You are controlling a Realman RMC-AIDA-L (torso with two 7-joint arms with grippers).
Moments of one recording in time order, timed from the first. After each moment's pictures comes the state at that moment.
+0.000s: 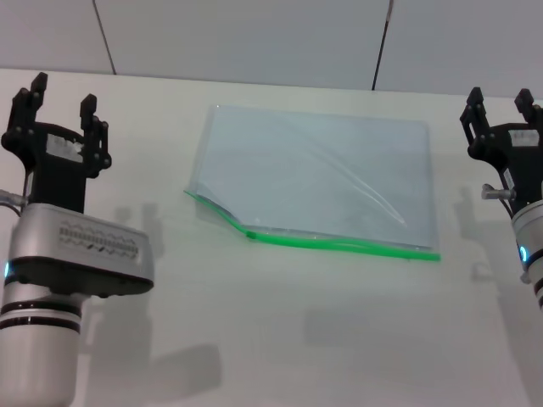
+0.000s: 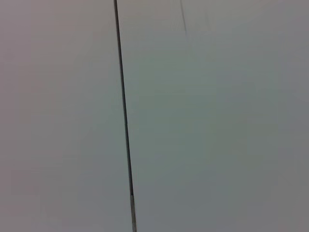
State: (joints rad) left arm -0.38 -2.02 2.86 0.79 1.40 -1.50 -1.81; right arm 0.55 2.03 -2.86 -0.61 -1.40 1.18 2.81
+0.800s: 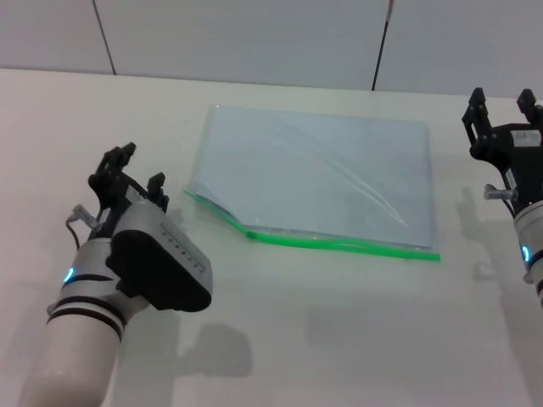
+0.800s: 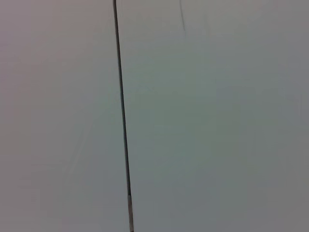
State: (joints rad) left arm -0.40 -1.96 2.86 1.00 1.16 -1.15 -1.39; right arm 0.55 2.02 -2.86 -0.61 -1.40 1.17 2.81
